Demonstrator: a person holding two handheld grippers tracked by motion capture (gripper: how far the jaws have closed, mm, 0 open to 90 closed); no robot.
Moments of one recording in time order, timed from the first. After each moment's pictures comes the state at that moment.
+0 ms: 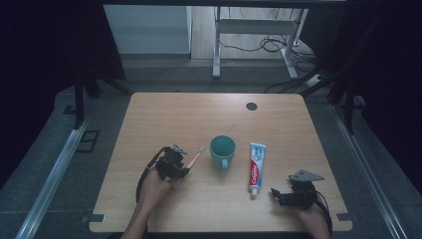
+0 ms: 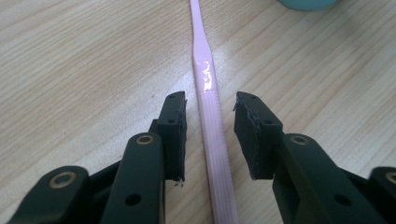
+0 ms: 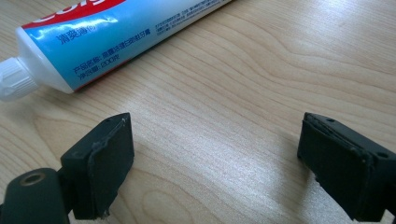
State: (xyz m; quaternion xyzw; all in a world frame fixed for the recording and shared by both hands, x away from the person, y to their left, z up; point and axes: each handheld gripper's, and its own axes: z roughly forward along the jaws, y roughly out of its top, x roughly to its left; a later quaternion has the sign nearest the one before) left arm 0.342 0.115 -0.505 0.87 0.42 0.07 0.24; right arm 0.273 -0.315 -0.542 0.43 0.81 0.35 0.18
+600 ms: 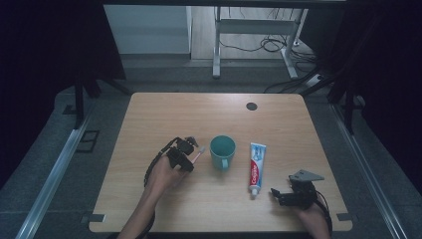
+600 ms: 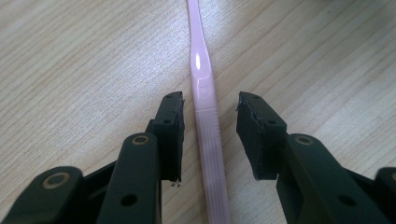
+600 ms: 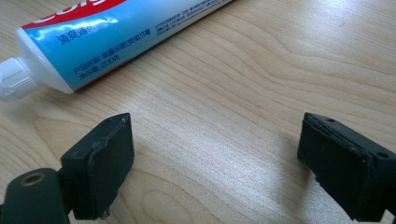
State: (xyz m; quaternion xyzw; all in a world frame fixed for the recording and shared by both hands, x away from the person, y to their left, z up) left arm 0.379 0.083 -0.496 0.89 0.43 0.02 0.11; right arm 0.273 -0.315 -0.542 0.43 0.81 0.35 0.18
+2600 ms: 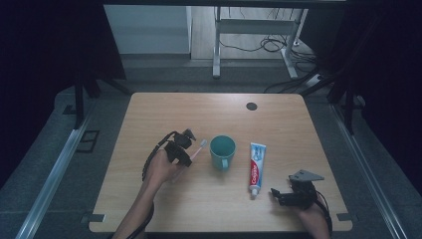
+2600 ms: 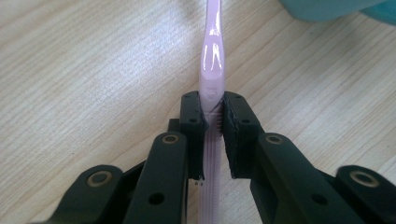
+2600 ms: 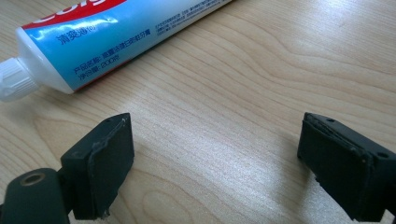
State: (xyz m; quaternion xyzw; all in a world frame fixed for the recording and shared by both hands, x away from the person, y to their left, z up) left arm 0.388 0.095 -0.479 0.89 0.44 -0.01 0.15; right arm 0.273 -0.315 -0.542 0.43 0.81 0.35 0.18
